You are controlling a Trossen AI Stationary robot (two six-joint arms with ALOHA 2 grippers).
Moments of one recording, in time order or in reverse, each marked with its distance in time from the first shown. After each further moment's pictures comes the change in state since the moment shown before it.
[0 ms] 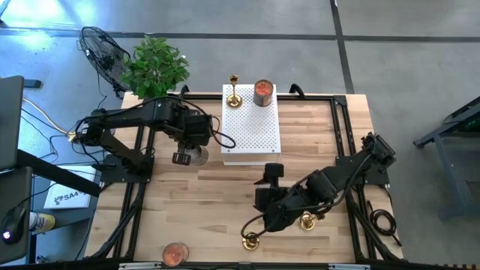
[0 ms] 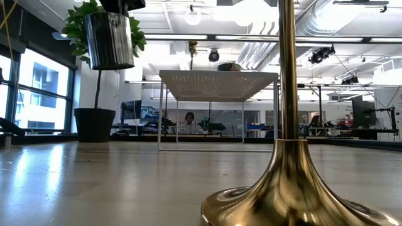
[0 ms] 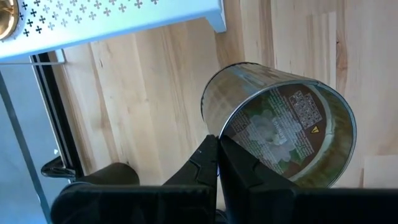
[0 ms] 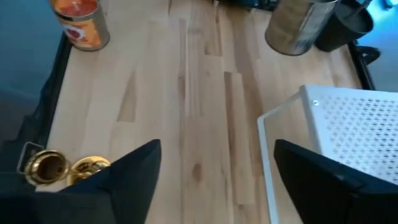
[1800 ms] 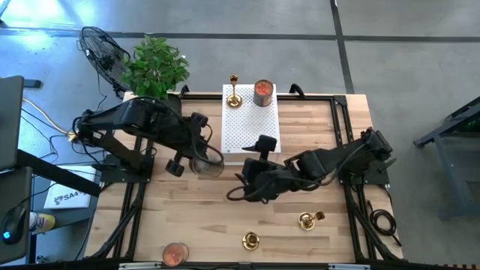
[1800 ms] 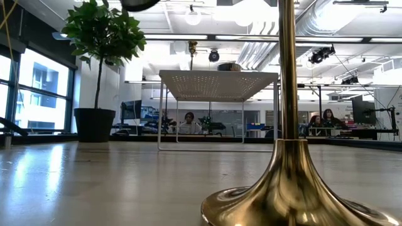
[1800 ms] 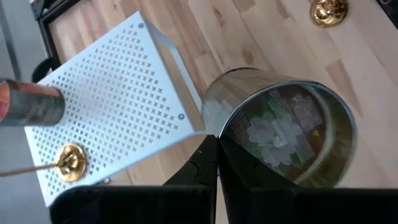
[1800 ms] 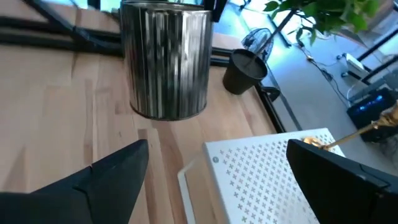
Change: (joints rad) left arm -0.196 0.017 0.311 0.080 0.013 0.181; right arm -0.148 -0.011 0.000 0.199 0.215 -0.186
